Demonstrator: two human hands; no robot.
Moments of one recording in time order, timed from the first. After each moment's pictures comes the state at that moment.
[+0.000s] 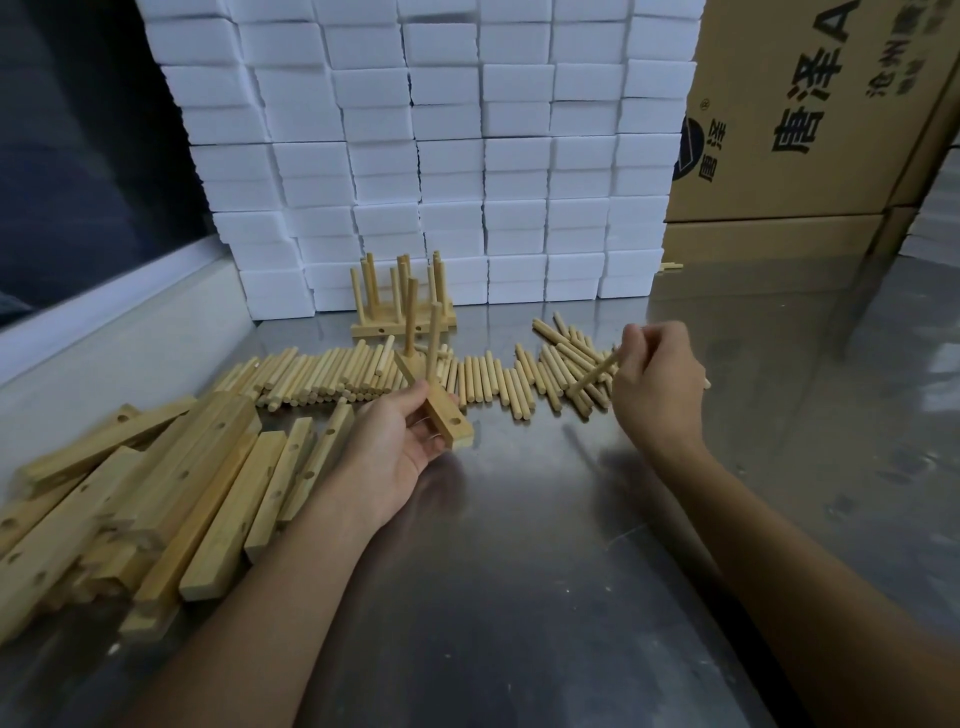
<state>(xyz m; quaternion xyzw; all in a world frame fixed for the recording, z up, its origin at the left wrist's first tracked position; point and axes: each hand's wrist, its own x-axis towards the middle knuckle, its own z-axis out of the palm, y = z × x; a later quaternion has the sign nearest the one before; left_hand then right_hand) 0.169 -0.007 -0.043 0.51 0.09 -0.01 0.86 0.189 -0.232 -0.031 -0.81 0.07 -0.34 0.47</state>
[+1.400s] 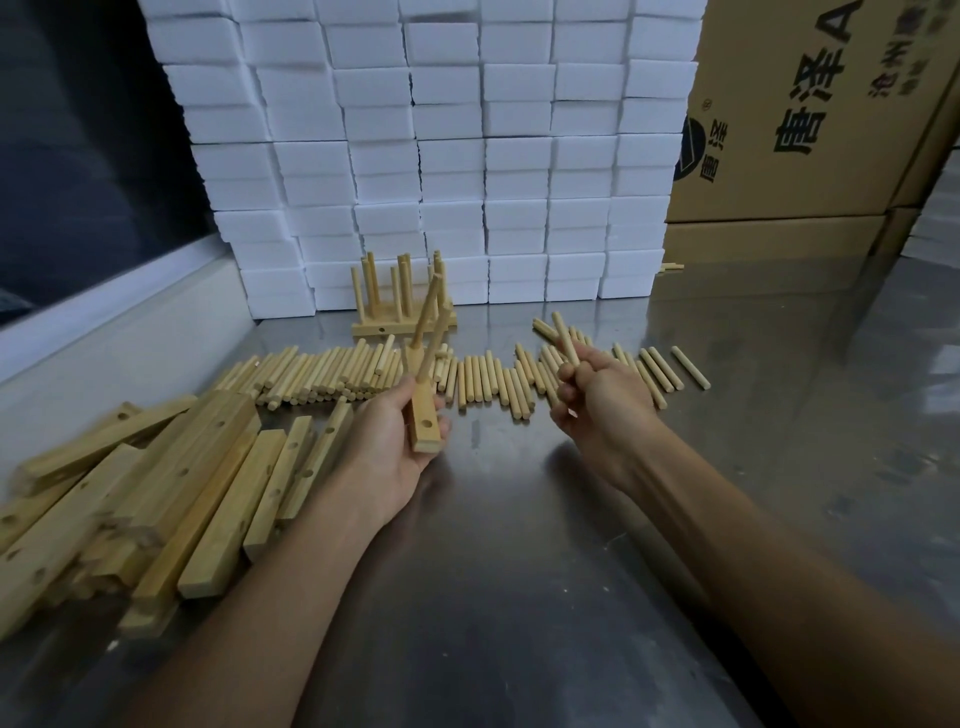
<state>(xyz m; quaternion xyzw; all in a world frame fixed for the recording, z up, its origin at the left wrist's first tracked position) 0.166 -0.010 -0.040 0.49 0.10 0.00 0.87 0.177 -0.197 -0.020 -0.55 0.08 -0.01 0.83</state>
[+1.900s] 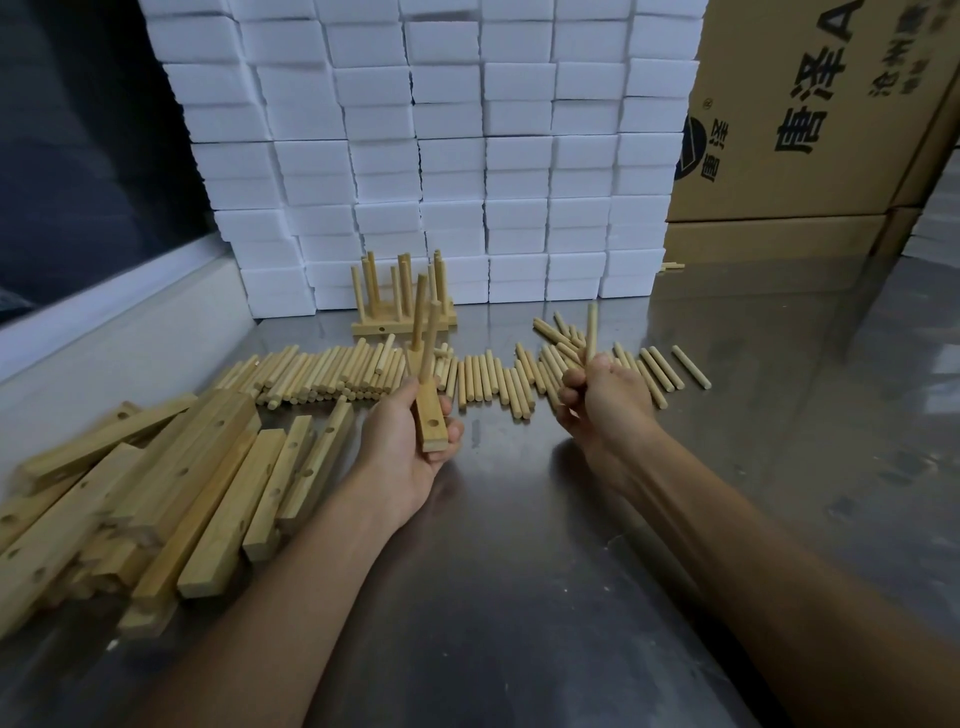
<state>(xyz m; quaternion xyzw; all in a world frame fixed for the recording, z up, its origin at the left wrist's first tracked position) 0.163 -0.021 -0.040 0.47 0.10 -0.01 0.88 0.177 -0.194 -0.024 -0.54 0.11 -0.04 0.83</state>
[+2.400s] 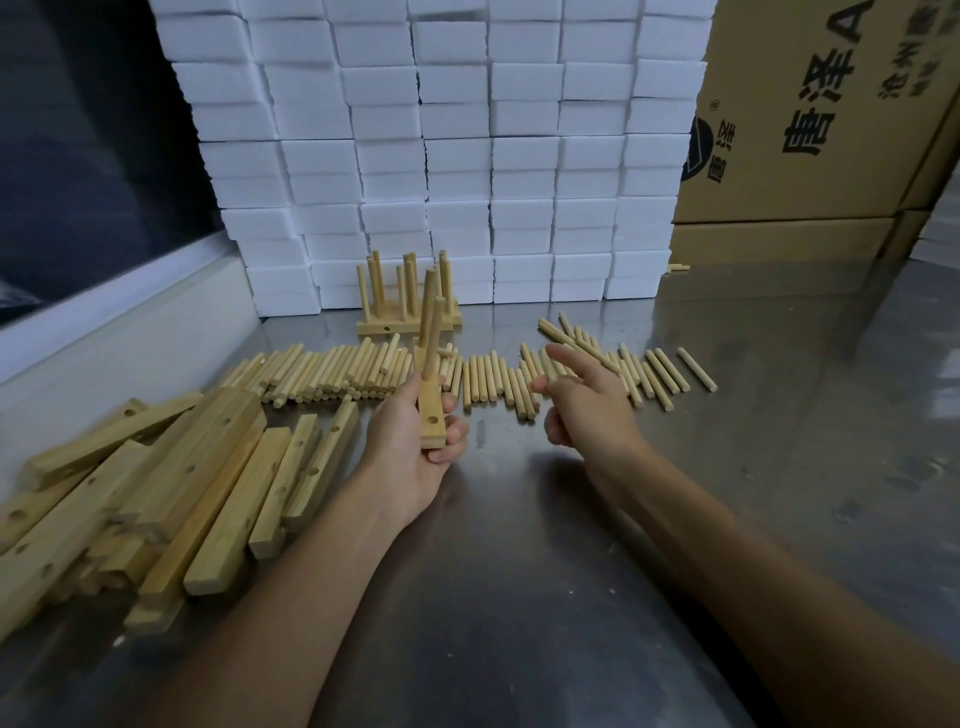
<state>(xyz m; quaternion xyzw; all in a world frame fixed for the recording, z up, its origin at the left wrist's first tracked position) 0.162 -0.023 -0.038 0.44 0.10 -0.02 0.89 0.170 -0.186 -0.030 -0.70 0.00 -0.05 0.72</state>
